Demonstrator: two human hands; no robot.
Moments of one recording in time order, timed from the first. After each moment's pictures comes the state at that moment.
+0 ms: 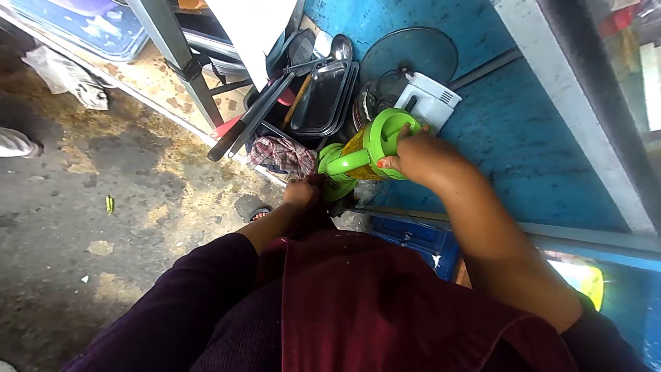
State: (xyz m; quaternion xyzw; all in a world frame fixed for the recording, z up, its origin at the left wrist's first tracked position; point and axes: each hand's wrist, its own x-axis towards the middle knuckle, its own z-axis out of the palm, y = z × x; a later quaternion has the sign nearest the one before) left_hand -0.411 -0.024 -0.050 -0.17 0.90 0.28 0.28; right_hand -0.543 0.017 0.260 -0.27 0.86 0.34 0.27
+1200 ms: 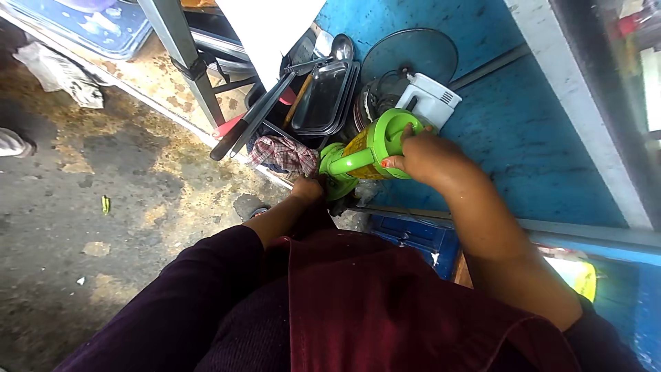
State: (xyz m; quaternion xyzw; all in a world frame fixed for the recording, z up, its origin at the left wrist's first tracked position) left_hand -0.424 -0.023 -0.035 -0.07 0.93 0.21 0.30; right_hand -0.543 0.019 0.259 -0.26 0.87 0.33 0.27
